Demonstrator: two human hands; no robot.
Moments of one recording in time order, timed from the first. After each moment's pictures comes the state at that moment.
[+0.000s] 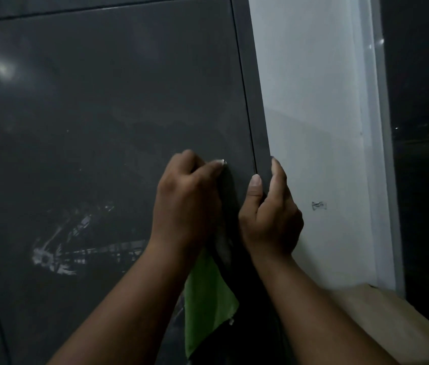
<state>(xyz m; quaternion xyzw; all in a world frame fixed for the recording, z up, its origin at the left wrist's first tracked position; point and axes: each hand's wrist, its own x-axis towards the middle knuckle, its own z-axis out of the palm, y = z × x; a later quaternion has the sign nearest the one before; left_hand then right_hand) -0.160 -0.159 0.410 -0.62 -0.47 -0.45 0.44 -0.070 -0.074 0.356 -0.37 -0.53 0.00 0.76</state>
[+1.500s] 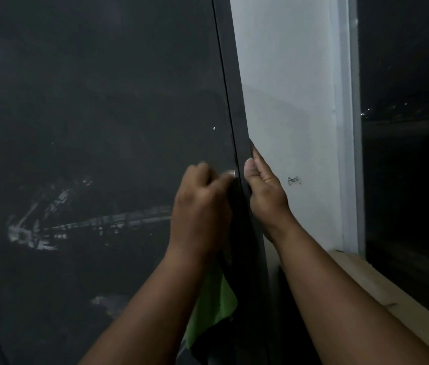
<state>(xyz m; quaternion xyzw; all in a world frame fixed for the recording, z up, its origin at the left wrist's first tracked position) -0.130 -0.152 0.350 -0.66 -0.47 -0.45 0.38 -0.024 -0.063 0.342 -0.18 -0.60 0.40 0.66</state>
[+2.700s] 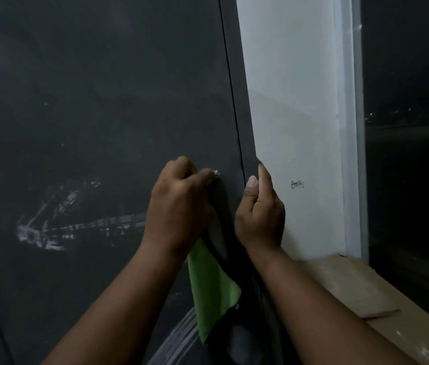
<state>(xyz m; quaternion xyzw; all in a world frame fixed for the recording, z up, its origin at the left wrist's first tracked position) -0.165 -0.166 0.370 -0.66 -0.48 -0.42 0.39 -0.060 -0.063 0.306 -0.35 -0.55 0.03 0.75</state>
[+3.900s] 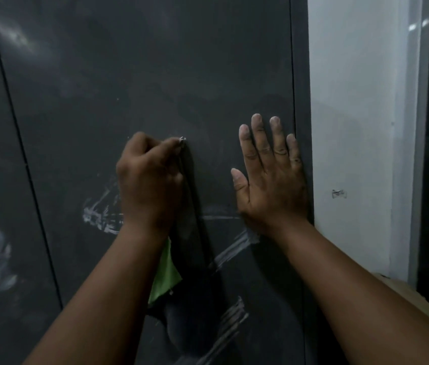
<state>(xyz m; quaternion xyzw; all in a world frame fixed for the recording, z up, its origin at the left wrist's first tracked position) -0.244 -0.207 0.403 -0.50 -0.52 -0.53 0.44 -0.089 -0.074 0.365 -0.31 -0.70 -0.32 0.56</state>
